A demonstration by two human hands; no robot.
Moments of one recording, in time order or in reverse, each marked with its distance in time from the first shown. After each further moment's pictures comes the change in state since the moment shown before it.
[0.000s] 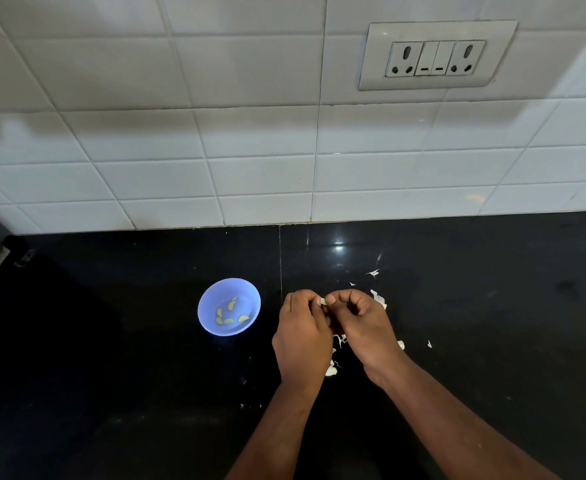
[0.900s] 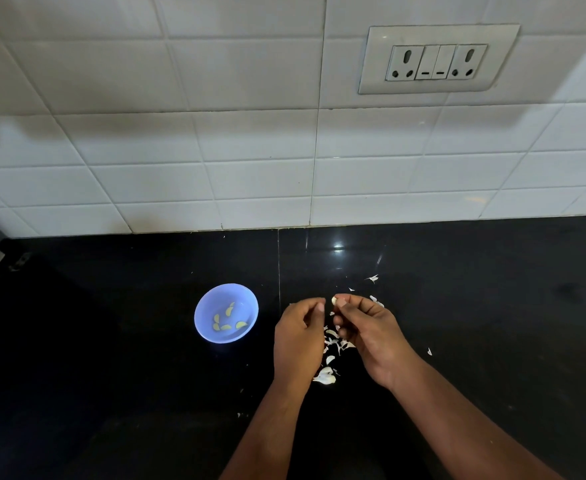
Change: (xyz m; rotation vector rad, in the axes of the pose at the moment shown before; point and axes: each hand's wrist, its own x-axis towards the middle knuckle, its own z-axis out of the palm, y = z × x) left_hand 0.016 -0.013 0.006 -0.332 -0.172 -0.133; right_hand 0.019 0.004 -0.017 0.310 0.009 0.191
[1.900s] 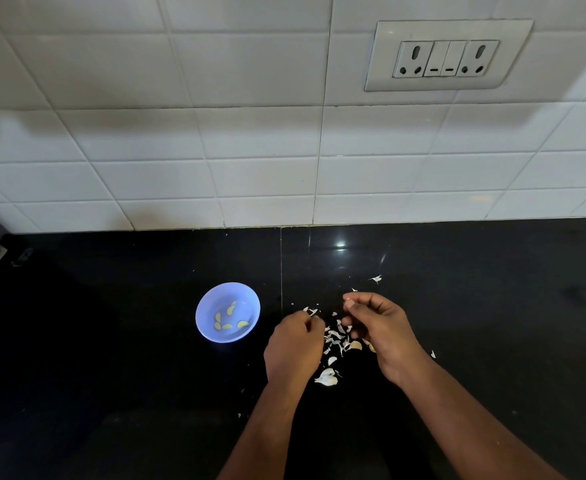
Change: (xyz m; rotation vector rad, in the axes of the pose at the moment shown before) left_hand 0.003 -0.001 -0.009 0.401 -0.078 -0.183; right_hand 0.011 -0.001 -0.014 -0.170 0.052 -0.071
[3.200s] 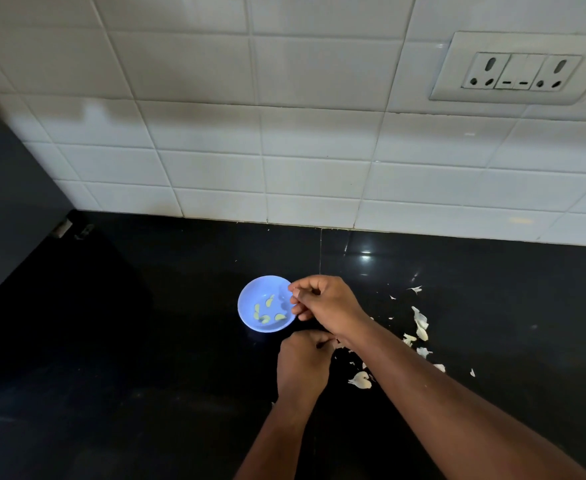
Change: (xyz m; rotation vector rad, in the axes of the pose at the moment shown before) left_hand -0.015 -0.045 -0.026 -0.169 0.021 0.020; right_hand 0.016 -0.002 0.134 -0.494 -0.354 -0.109
